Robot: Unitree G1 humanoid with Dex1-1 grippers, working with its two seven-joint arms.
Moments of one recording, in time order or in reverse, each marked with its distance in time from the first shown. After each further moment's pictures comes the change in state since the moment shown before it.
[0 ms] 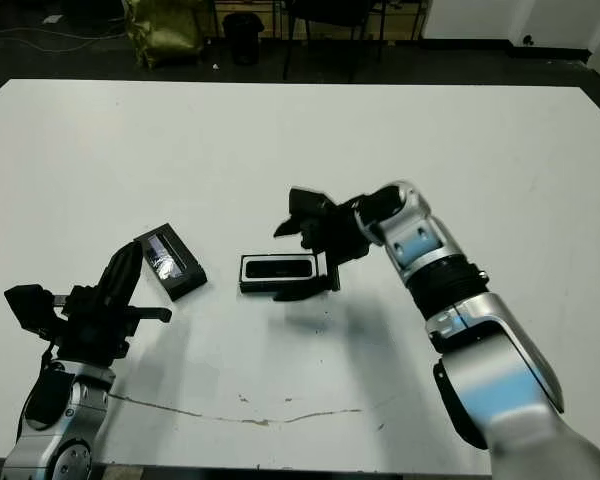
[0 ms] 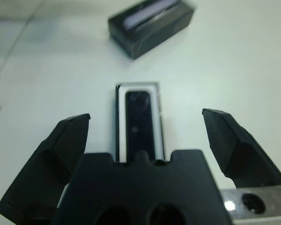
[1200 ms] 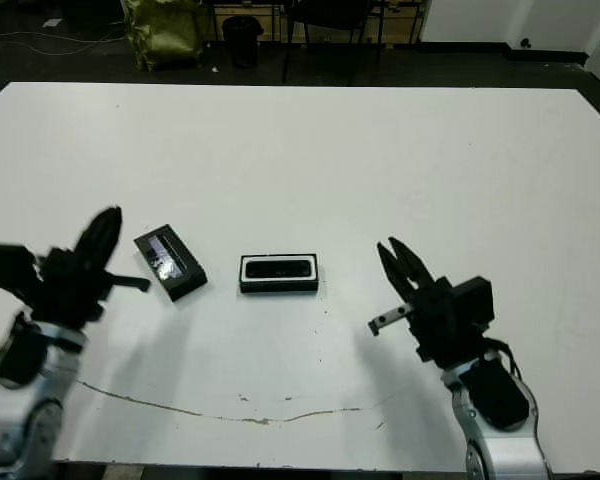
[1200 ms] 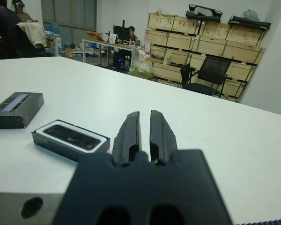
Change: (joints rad) left arm -0.243 0.277 0.115 0.034 0.079 0.091 -0.084; right arm 1.056 0.116 -0.345 -0.937 0.131 -0.199 -0.961
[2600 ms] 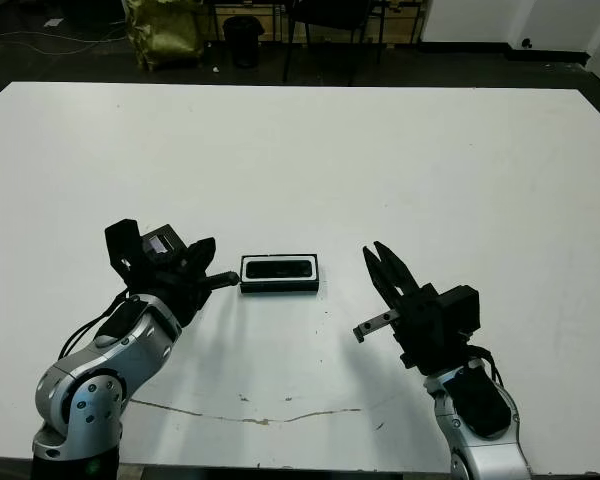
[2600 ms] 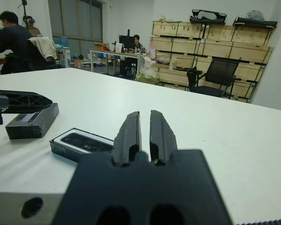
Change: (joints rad) left arm -0.055 -0.418 -0.177 -0.127 -0.346 0.613 0.622; right arm 0.013 0.011 0.058 0.005 0.038 -0.036 -0.035
